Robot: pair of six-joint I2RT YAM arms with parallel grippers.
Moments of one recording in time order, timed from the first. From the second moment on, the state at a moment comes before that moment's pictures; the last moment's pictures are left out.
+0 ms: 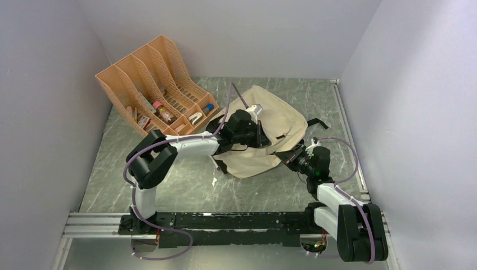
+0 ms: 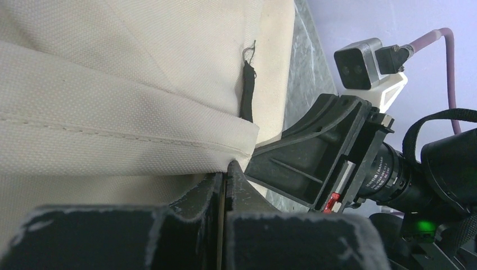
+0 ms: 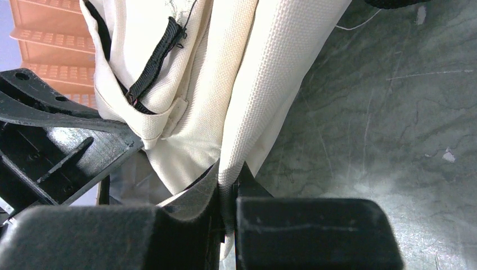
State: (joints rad) left arm -0.90 1.92 1.23 0.24 0.22 -0.76; right arm 0.02 1.03 0.12 0.48 -0.48 0.93
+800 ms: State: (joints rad) left arm -0.88 1.92 1.27 0.24 0.28 -0.74; right arm 0.02 1.02 0.09 0.57 -0.51 1.03
